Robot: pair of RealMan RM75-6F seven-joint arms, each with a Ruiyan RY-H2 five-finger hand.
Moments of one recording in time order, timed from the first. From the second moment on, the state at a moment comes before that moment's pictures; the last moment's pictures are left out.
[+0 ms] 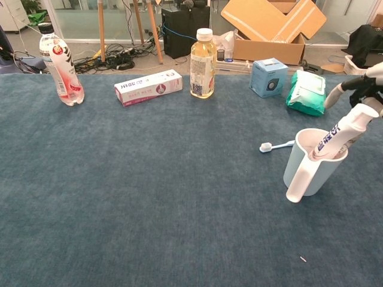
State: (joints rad) left arm -0.11 -1.17 -0.09 -1.48 1.41 1.45 -0.05; right arm 0.75 -1.12 -0.18 -1.24 -1.64 0.99 0.36
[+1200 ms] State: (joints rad) left arm -0.09 -1.17 -0.08 -1.46 1.42 1.46 -0.10; right arm 0.83 -1.26 0.01 -1.35 -0.91 0.73 -0.58
